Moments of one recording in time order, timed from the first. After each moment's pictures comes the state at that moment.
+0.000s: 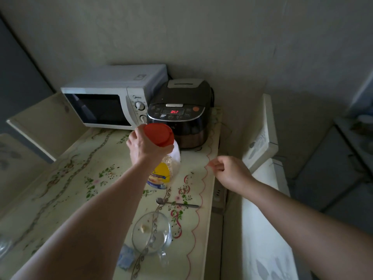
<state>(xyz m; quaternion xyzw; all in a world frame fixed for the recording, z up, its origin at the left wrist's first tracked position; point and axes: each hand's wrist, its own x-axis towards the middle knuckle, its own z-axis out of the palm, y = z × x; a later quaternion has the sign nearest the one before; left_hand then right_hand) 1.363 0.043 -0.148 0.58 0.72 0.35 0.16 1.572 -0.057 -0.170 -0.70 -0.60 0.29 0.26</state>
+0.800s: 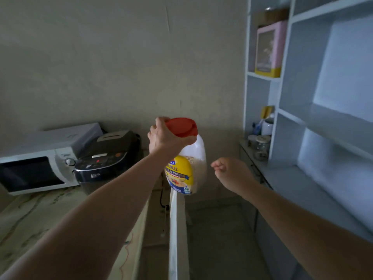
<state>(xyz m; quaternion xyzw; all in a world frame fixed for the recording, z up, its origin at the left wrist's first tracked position) 1.649 -0.116 -0.011 0.74 0.49 0.40 0.23 1.783 -0.238 -0.085 -0.78 -0.52 0.10 0.32</state>
